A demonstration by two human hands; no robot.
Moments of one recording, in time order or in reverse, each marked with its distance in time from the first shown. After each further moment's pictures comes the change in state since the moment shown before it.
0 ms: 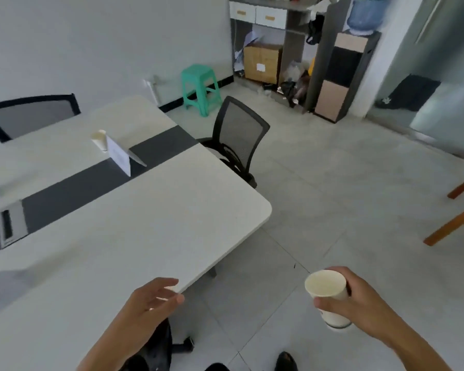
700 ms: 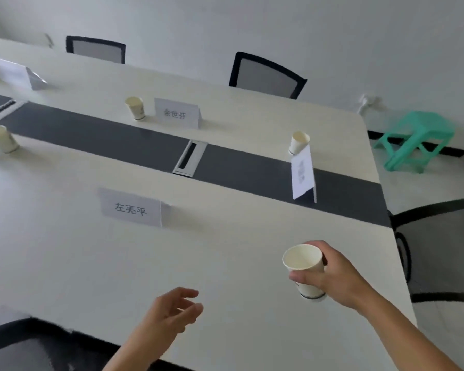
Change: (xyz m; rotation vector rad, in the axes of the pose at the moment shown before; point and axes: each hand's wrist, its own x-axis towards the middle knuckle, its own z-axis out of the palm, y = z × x) left_hand 0.054 -0.114 -0.131 -0.693 0.598 -0.327; right_hand 0.259 -0.345 0.278 -0.531 -0.675 -0.443
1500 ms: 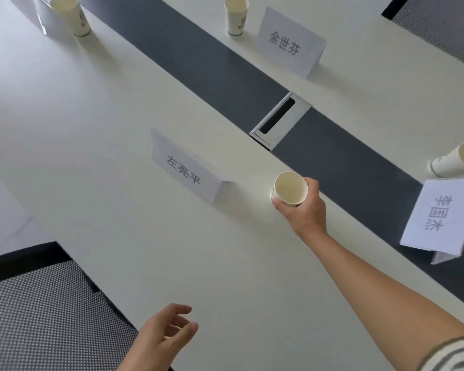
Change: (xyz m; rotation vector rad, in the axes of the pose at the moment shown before) left_hand 0.054 -0.065 -0.017 -0.121 0.320 -0.360; right_hand 0.300 -0.074 0.170 -0.224 0.088 -0.247
